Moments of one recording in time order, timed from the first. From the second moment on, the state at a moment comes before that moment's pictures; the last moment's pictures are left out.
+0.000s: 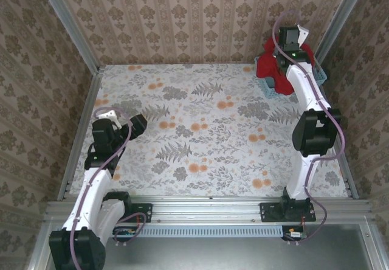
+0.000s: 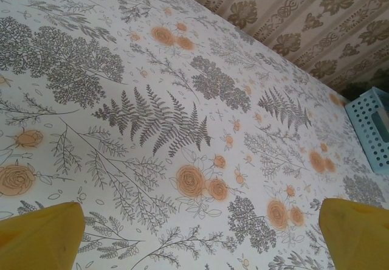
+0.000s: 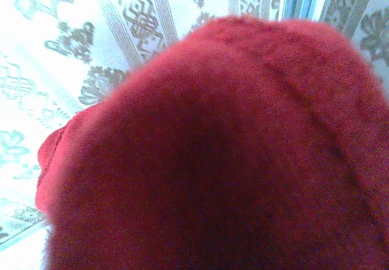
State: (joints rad) left arm -0.04 0.79 0.50 -0.17 0.26 -0.51; right arm 0.00 1.97 1.93 -0.50 0.46 0.42
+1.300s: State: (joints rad) left arm -0.06 0.98 0.61 -0.32 0.30 -0.53; right arm 0.73 1.57 1.22 -0.44 0.24 0.31
